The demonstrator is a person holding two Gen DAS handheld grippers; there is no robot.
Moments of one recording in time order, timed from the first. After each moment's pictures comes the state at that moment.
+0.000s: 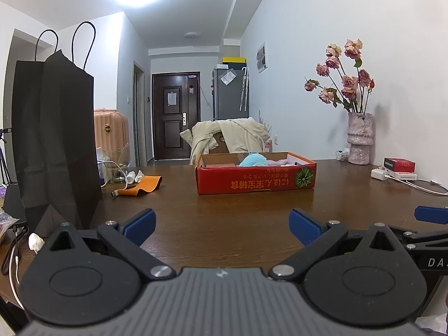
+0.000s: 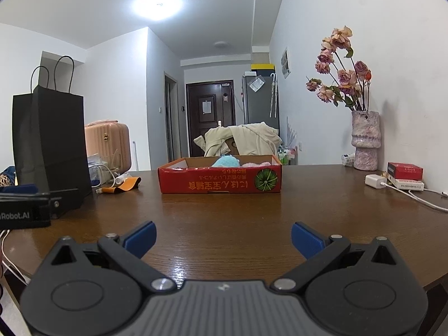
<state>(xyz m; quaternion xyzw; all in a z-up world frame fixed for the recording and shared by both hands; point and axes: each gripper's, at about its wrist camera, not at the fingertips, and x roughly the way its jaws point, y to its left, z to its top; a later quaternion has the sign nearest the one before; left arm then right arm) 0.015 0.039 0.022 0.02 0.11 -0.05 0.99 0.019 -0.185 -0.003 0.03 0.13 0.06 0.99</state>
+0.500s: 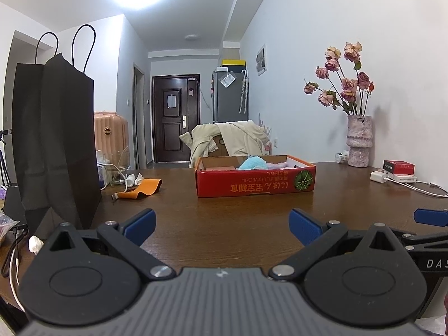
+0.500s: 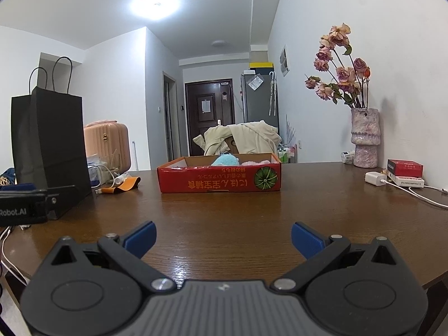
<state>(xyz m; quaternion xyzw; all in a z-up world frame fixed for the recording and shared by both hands) 0.014 0.039 0.022 0.02 0.10 -0.05 0.99 0.019 -0.186 -0.004 0.03 0.12 0.06 0.99</state>
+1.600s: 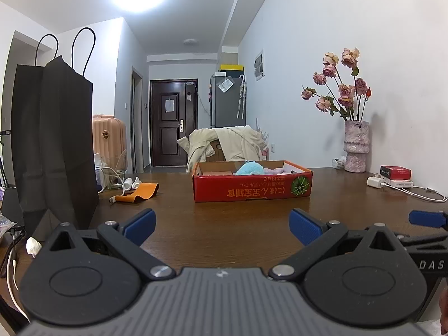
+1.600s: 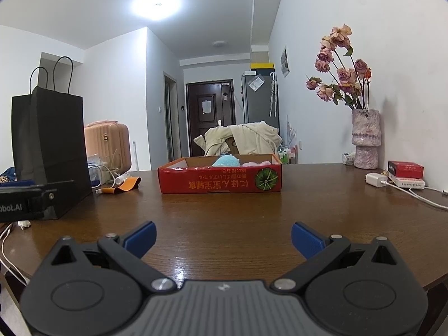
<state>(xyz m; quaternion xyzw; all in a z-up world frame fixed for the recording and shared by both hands) 0.012 0.041 0.024 0.01 0.09 -0.05 0.99 0.019 -0.186 -0.004 0.03 0.12 0.06 0.99</state>
